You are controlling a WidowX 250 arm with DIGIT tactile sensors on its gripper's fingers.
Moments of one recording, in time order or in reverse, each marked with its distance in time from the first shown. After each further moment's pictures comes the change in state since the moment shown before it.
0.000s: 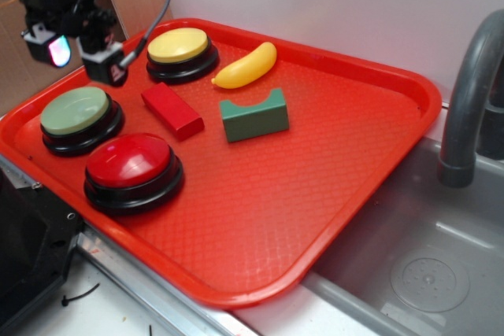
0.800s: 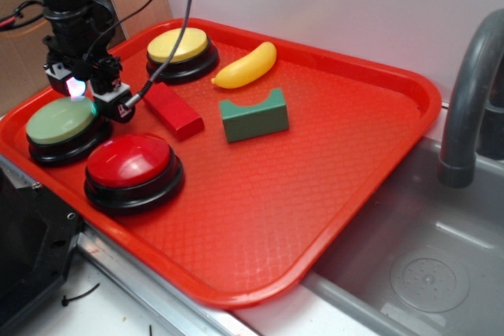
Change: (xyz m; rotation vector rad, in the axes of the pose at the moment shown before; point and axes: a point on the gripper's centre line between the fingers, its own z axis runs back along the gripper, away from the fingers) arm 0.011 0.007 -0.041 -0.015 0.065 -0.099
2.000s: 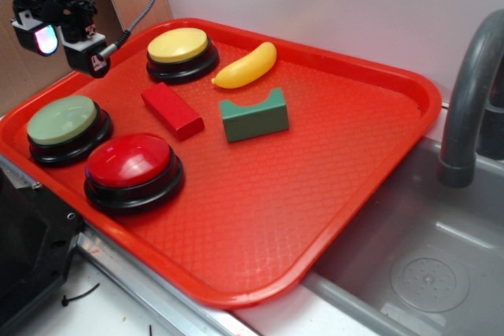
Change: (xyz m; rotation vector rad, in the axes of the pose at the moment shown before) arm -0.013 0.000 0.061 0.023 -0.018 0.014
